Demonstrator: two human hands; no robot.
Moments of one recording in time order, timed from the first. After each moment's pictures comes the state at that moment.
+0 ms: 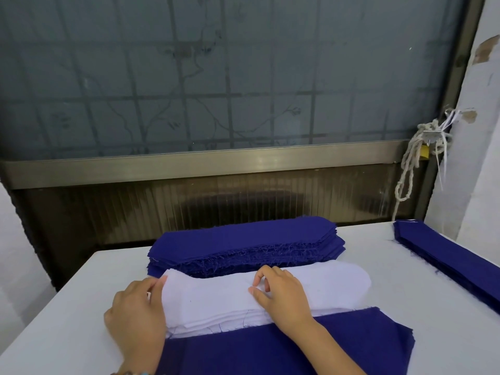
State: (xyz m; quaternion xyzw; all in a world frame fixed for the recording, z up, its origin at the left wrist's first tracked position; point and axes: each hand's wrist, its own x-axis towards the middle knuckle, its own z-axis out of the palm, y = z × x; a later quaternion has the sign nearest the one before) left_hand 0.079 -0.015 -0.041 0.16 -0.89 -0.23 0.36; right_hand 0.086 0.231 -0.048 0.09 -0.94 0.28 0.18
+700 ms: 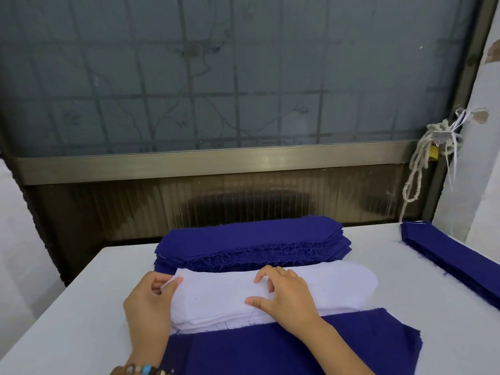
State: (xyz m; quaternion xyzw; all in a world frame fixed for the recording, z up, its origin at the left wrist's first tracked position) left_hand 0.080 -0.014 -0.040 0.11 -0.80 -0.48 0.33; right_hand 0.091 0.230 -0.039 0.10 -0.95 0.25 0.14
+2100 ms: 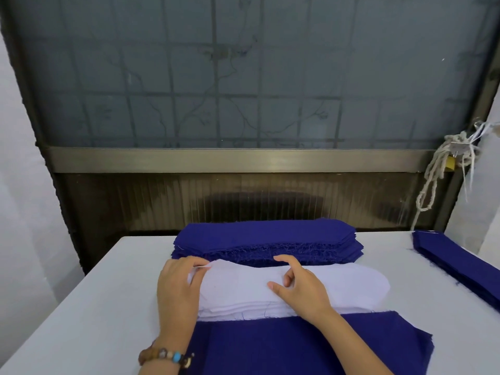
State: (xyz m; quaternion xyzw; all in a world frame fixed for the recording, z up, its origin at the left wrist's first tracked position) left_hand 0.088 -0.009 -0.033 -0.03 -0.83 -0.40 0.38; right_hand 0.083 0.235 -0.044 0.07 -0.92 0.35 0.14
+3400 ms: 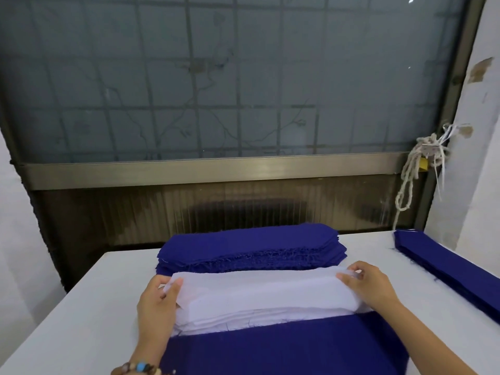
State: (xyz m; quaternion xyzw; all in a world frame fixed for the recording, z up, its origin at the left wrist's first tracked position) left_hand 0.067 -0.018 -0.050 0.10 -0.79 -0.54 0.26; right_hand 0.087 0.386 -0.035 -0.21 -0.90 0.37 0.12
